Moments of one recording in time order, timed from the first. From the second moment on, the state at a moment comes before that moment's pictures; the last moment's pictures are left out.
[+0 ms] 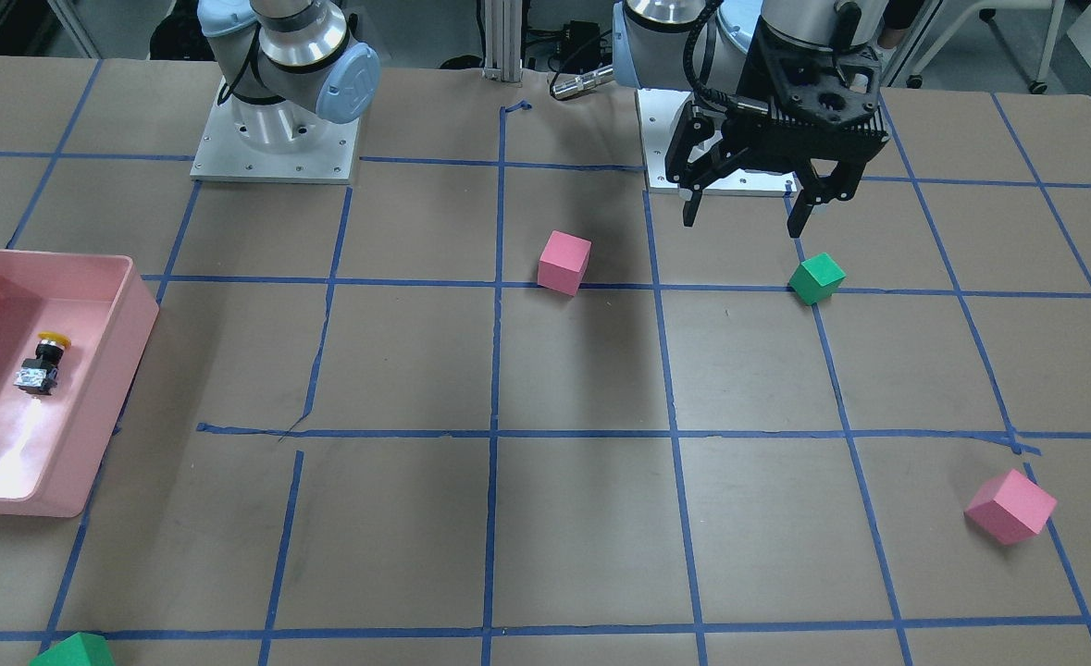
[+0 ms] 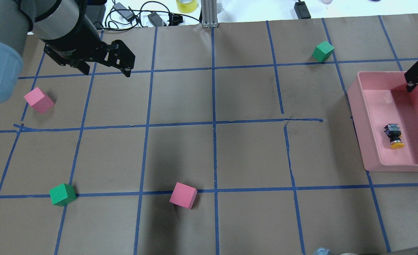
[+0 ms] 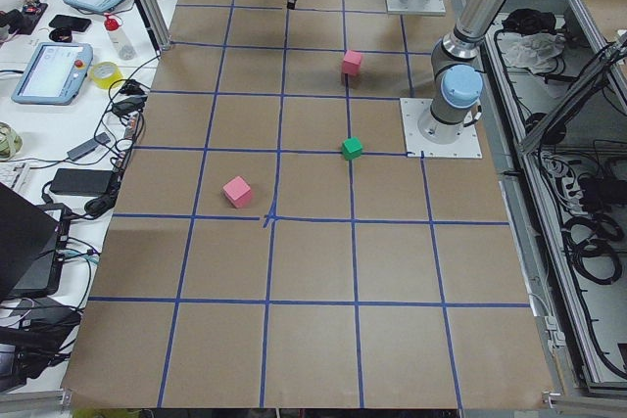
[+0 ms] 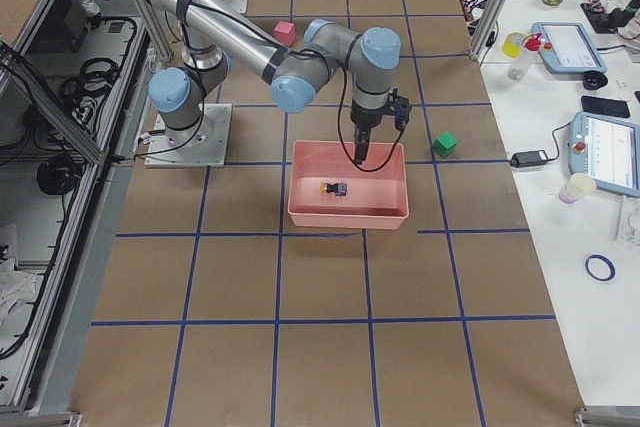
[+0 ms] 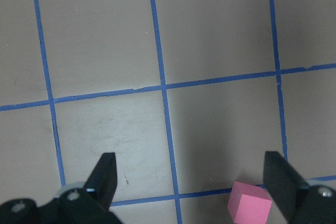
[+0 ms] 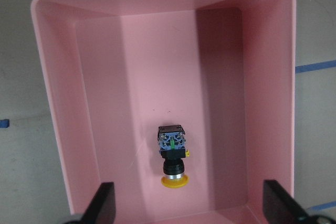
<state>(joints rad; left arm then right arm) -1.63 -1.51 -1.59 -1.43 1.57 0.05 1.01 -1.38 1.68 -1.89 -1.69 -0.42</state>
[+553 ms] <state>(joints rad) -1.63 -1.51 -1.59 -1.43 1.57 0.05 0.99 -1.35 1.75 -1.94 -1.70 -0.40</state>
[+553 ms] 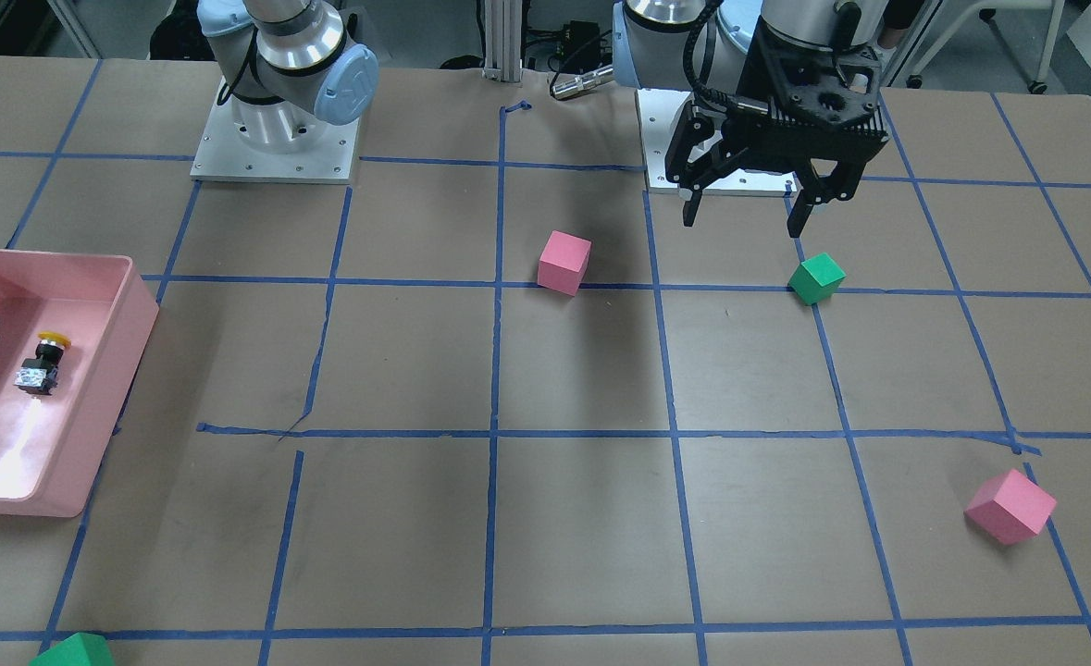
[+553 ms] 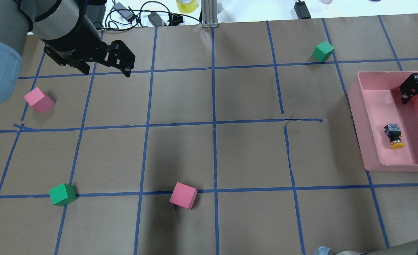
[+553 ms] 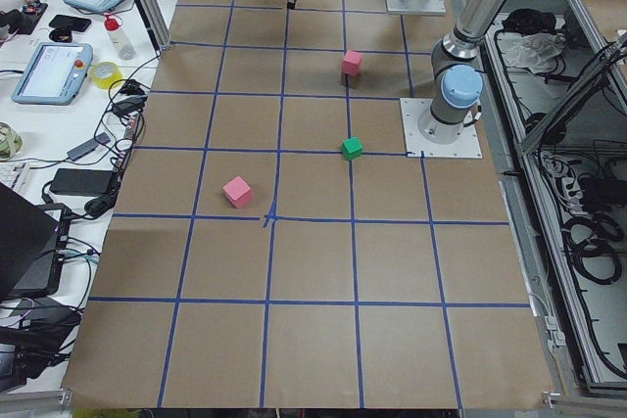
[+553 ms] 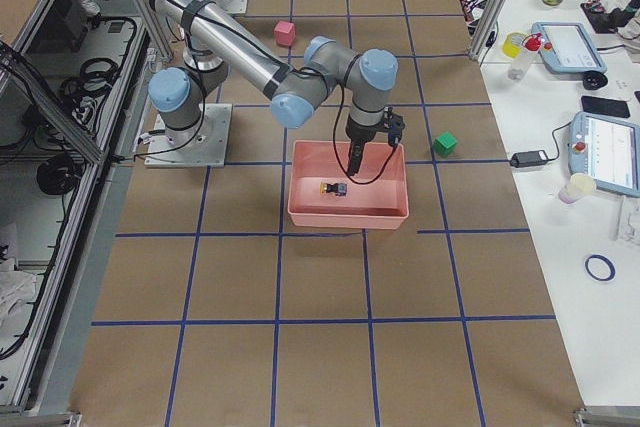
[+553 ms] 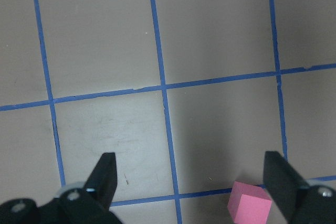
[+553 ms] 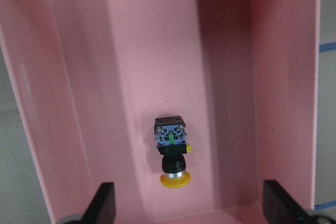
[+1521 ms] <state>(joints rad) -1.63 -1.51 -1.59 -1.43 1.57 0.05 0.96 -1.25 1.80 -2.01 -1.75 -0.40</state>
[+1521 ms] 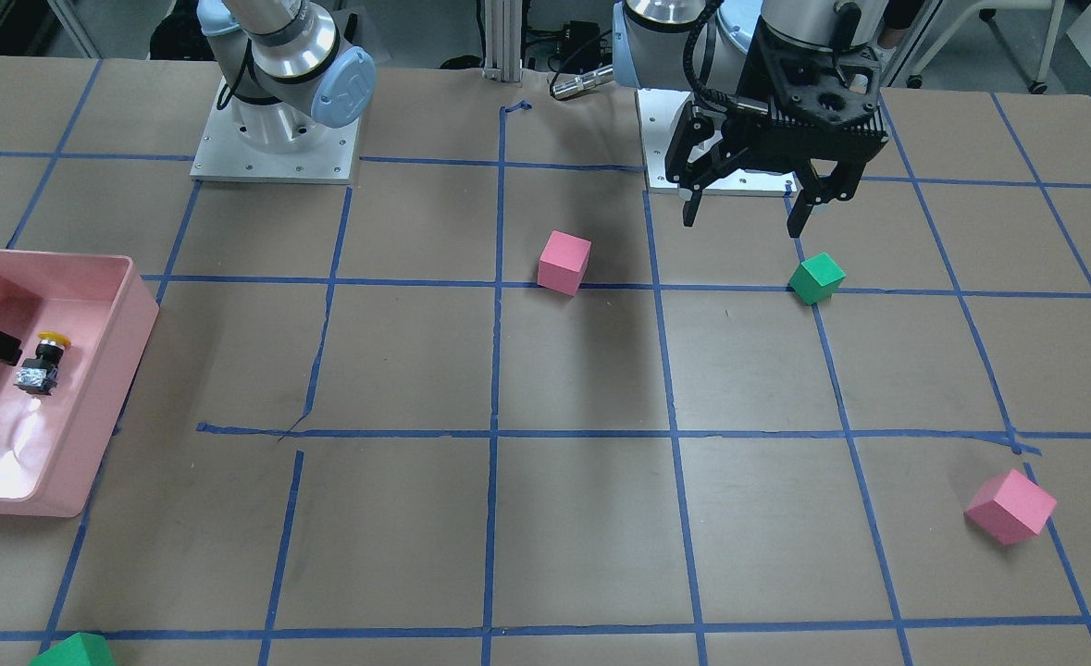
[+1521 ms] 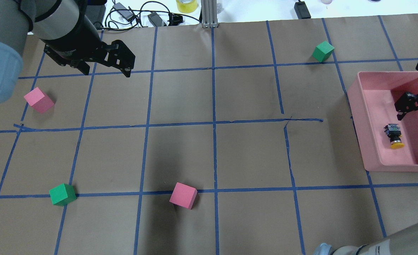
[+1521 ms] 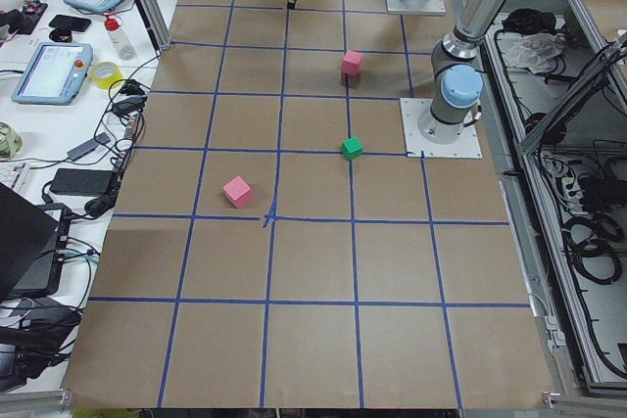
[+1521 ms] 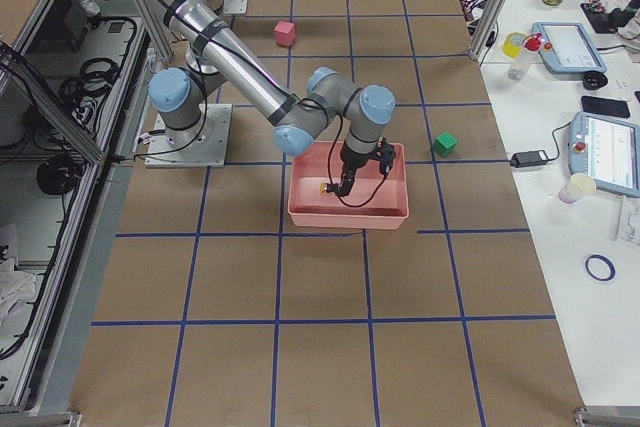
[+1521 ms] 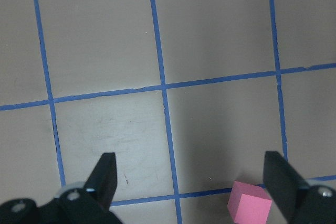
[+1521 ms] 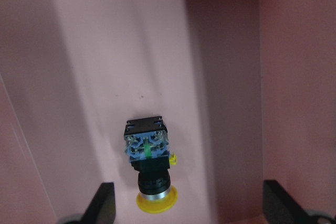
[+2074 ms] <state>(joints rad) -1.63 -1.51 -1.59 -1.43 1.57 0.05 0.96 -1.20 1.81 -2.04 -1.75 -0.45</state>
